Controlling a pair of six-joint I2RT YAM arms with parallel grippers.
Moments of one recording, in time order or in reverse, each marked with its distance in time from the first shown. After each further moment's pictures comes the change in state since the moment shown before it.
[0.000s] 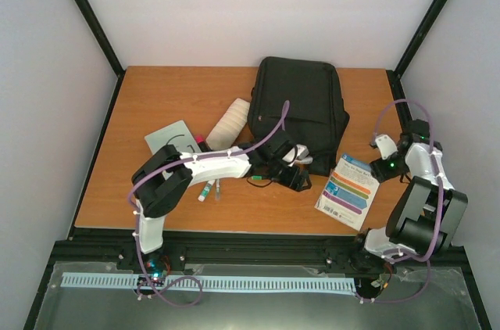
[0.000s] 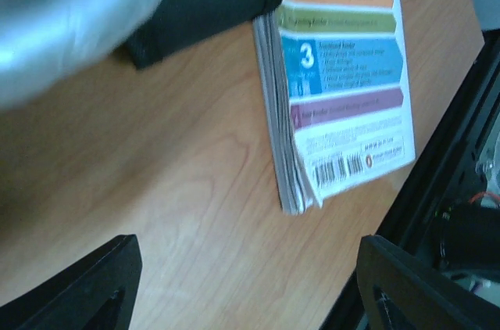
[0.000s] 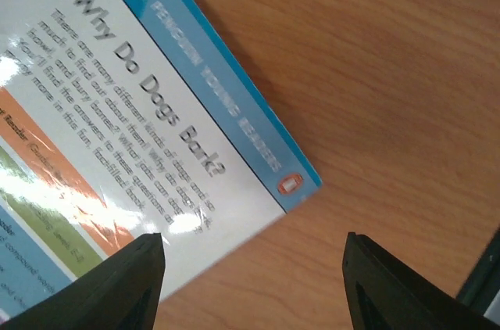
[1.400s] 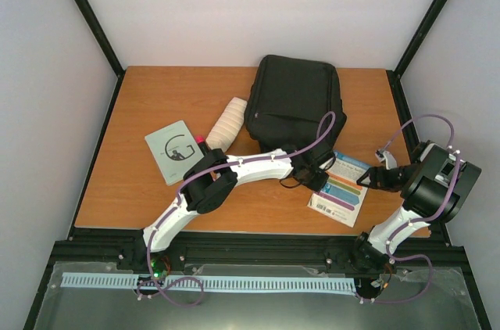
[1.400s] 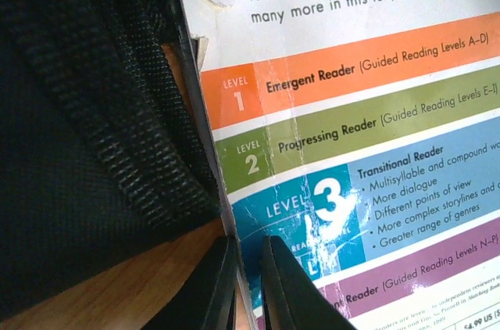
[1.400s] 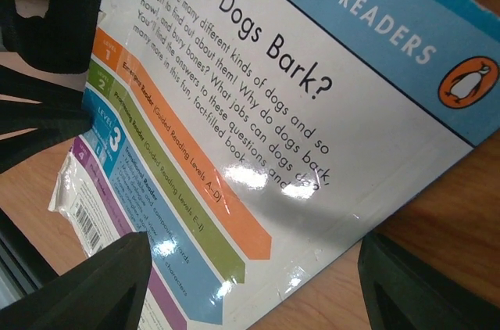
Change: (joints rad) left arm -0.116 0.444 0.577 -0.285 -0.285 0.076; right arm -0.247 0.304 0.039 -0.256 -0.509 0.002
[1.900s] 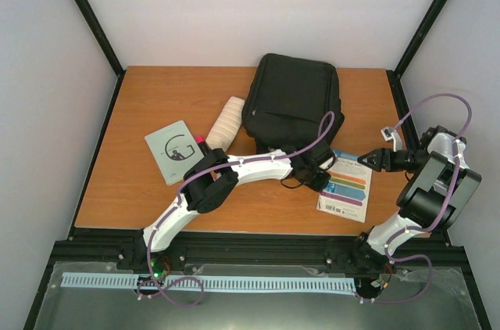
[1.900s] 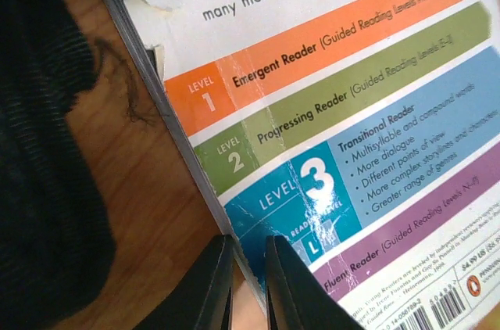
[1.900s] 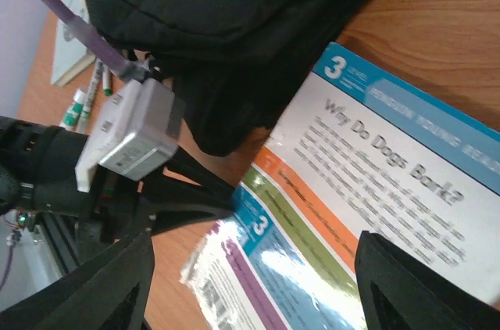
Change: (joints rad) left arm 0.003 0.004 -0.011 0.048 0.050 -0.008; right arm 0.014 -0.085 0.160 -0.189 -0.262 -0.123
